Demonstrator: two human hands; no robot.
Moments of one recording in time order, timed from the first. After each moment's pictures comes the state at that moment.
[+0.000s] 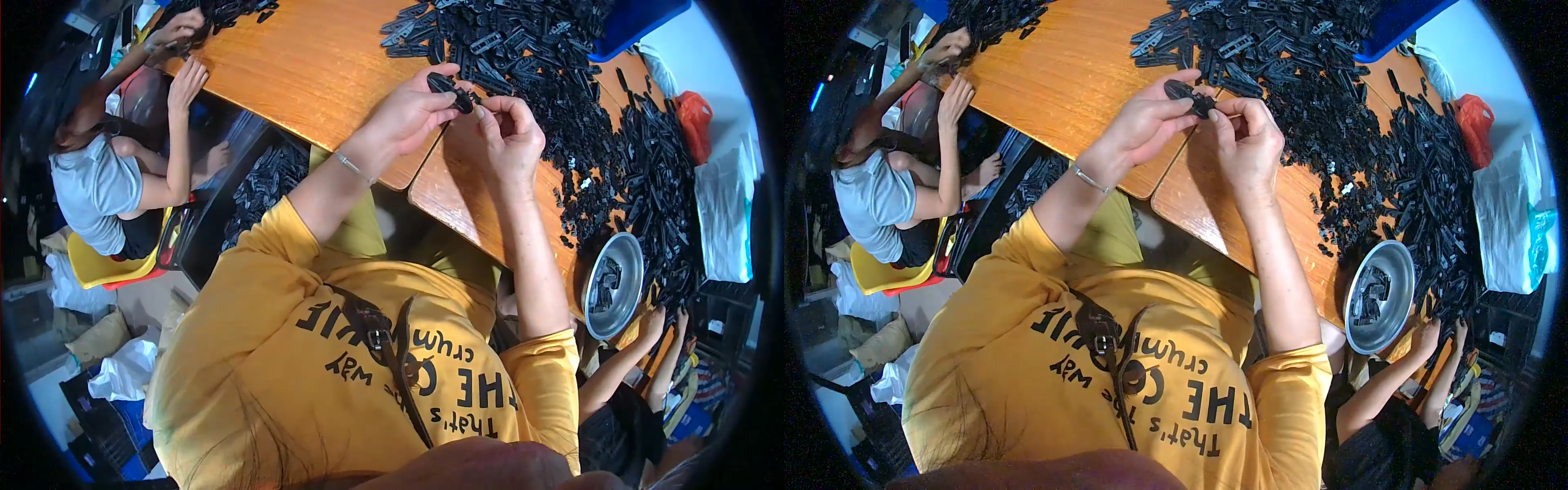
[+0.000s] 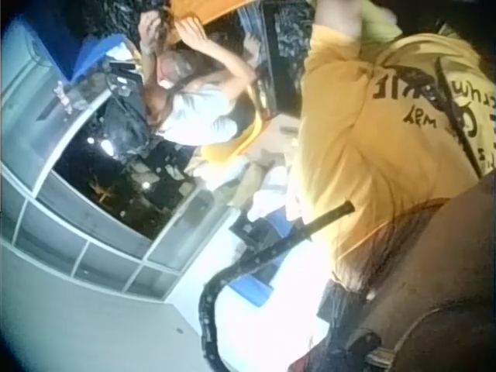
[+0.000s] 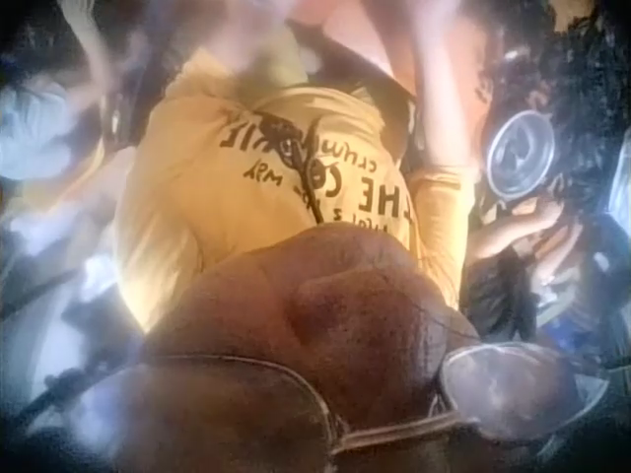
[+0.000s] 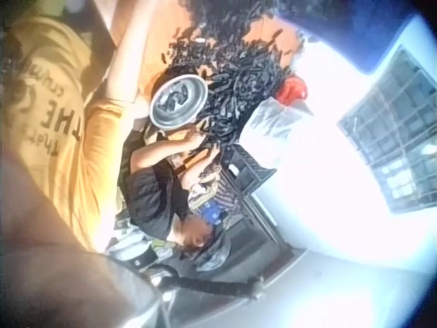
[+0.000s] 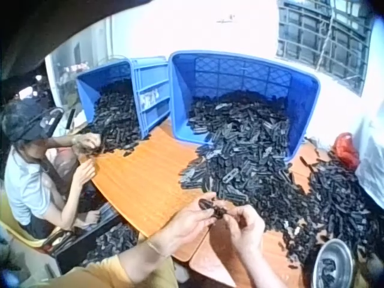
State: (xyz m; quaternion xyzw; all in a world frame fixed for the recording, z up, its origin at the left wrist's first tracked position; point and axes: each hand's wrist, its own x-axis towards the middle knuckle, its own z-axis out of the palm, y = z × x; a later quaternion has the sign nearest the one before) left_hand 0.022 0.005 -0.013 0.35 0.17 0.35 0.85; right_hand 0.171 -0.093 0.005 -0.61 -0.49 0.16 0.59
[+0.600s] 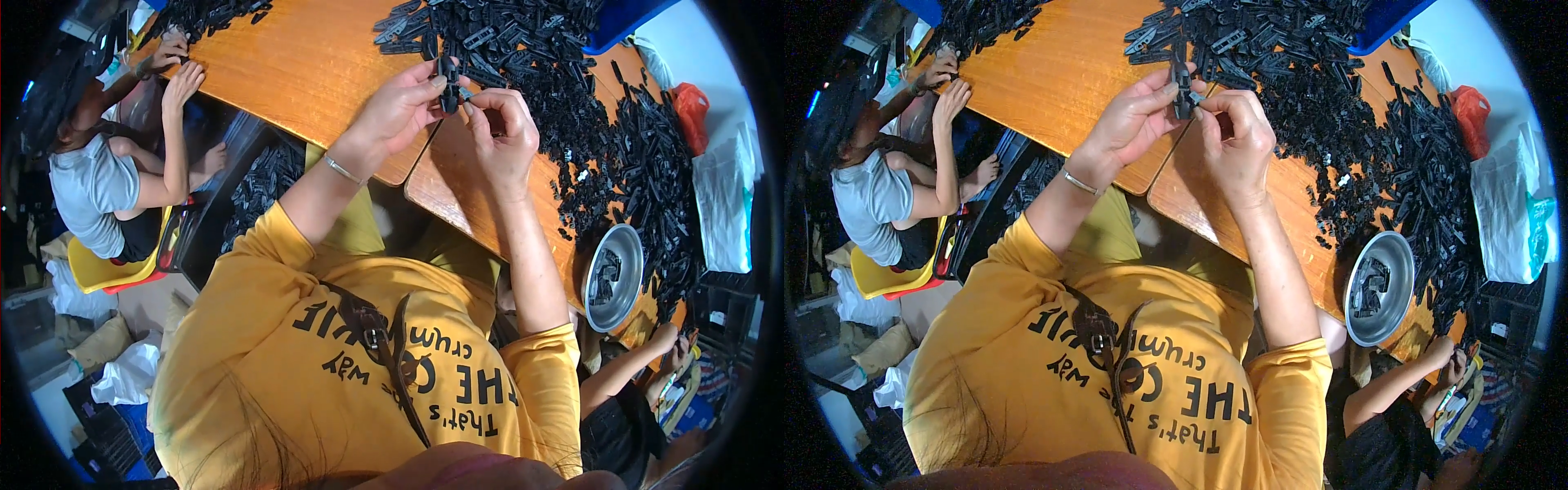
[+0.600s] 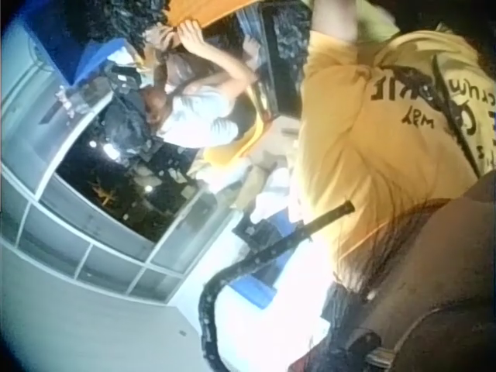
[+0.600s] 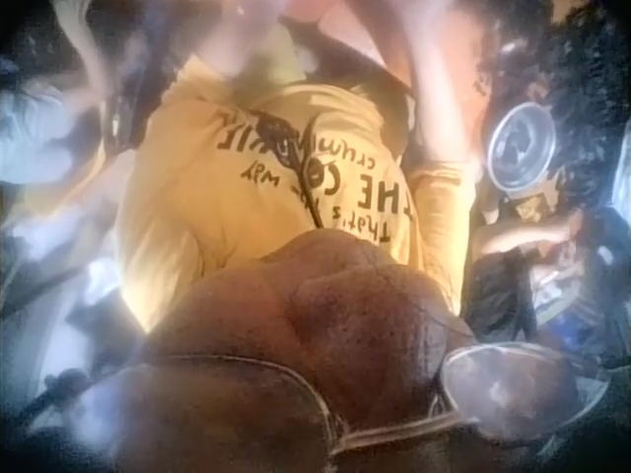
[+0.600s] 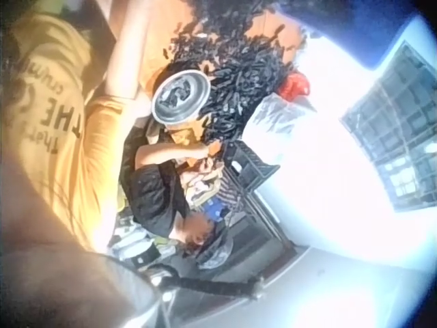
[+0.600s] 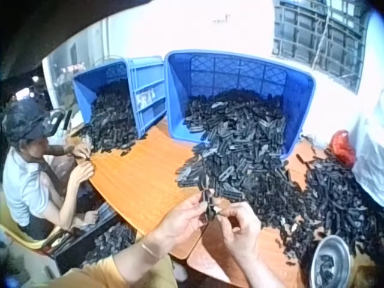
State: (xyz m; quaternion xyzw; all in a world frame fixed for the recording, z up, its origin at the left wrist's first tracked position) left_hand 0.006 -0.005 0.004 0.36 0.14 0.34 0.86; right_hand 0.159 -0.104 0.026 -0.54 -0.60 0.04 0.58
